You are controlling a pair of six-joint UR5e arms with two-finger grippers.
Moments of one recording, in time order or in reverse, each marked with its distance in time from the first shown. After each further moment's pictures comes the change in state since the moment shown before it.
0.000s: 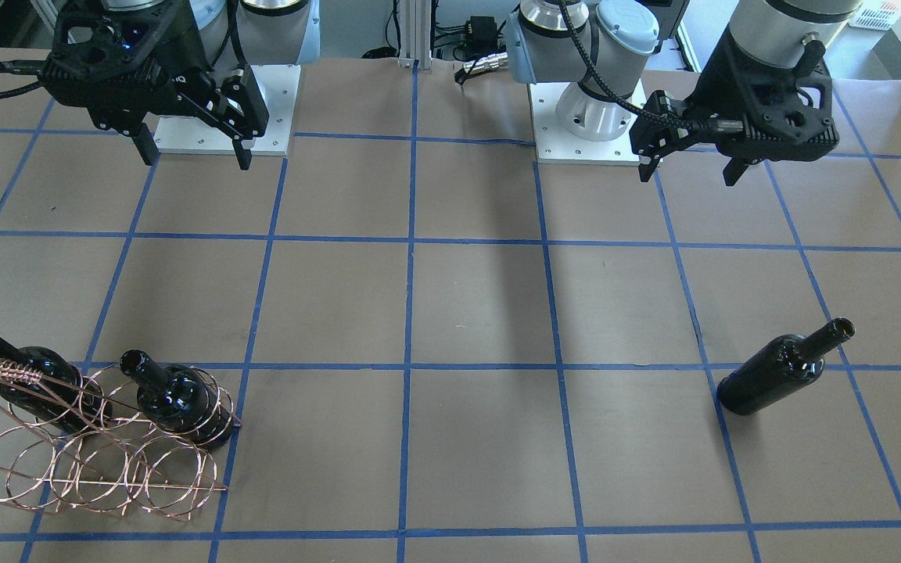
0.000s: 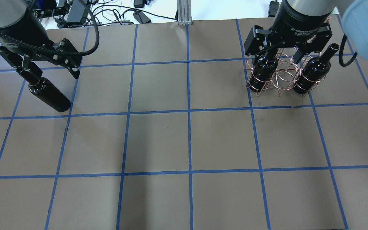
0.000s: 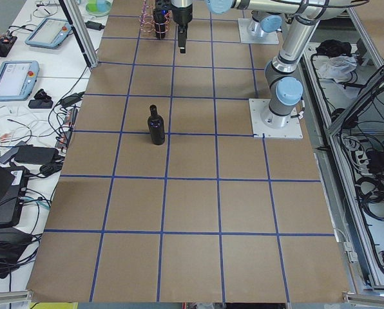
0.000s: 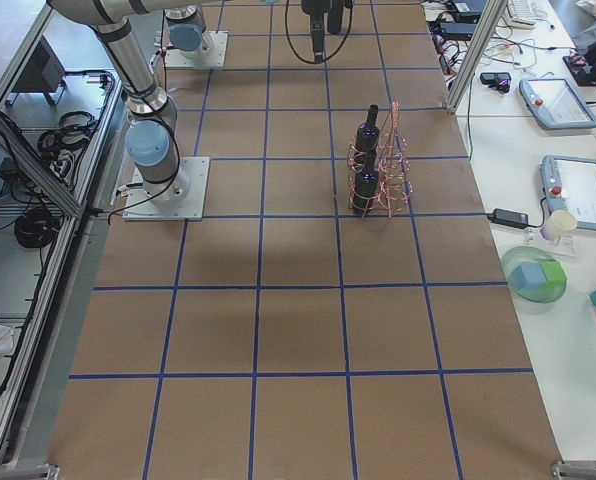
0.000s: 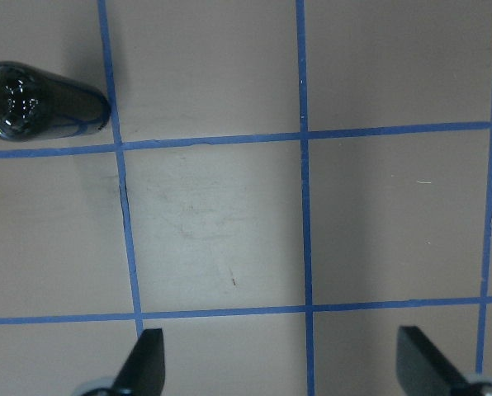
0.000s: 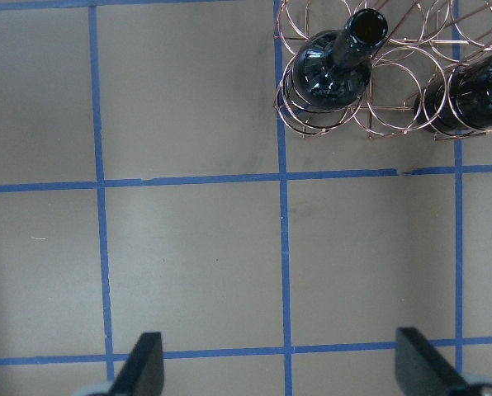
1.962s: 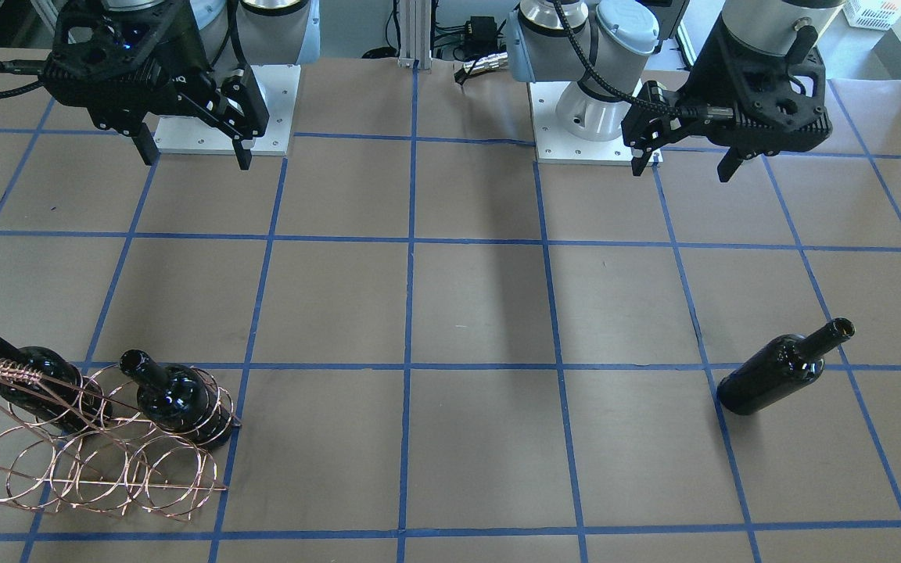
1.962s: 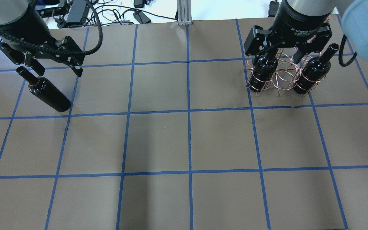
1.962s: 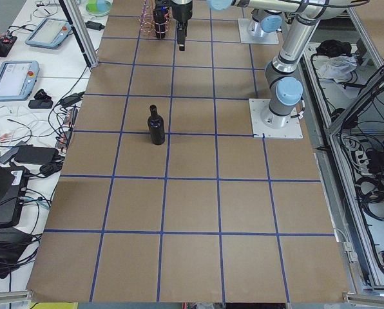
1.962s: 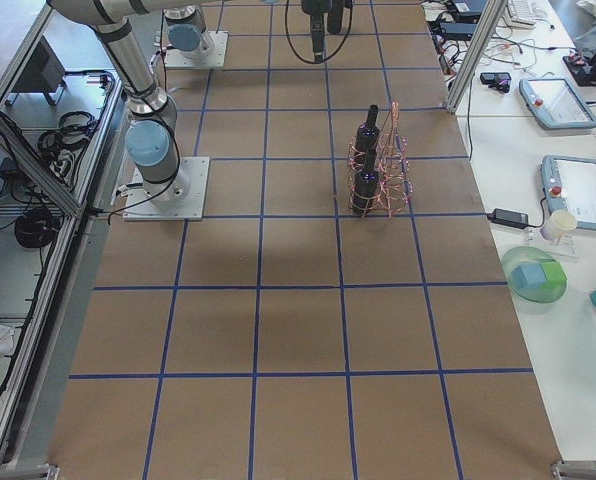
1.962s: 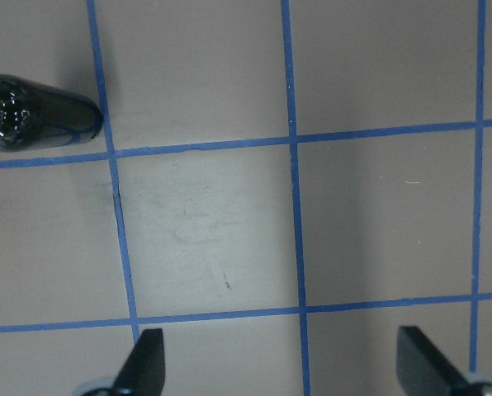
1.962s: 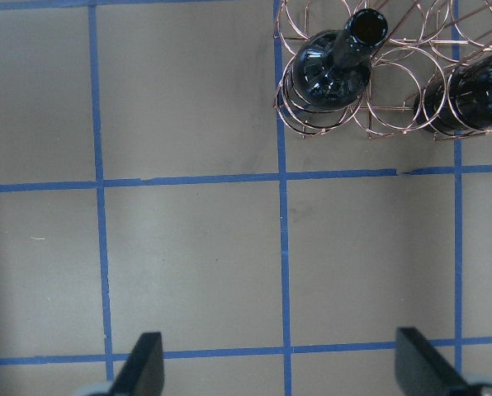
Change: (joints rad) left arm -0.030 0.001 0.011 -0.001 -0.006 0.003; right arm 0.001 0.000 0.000 0.000 -0.002 0.000
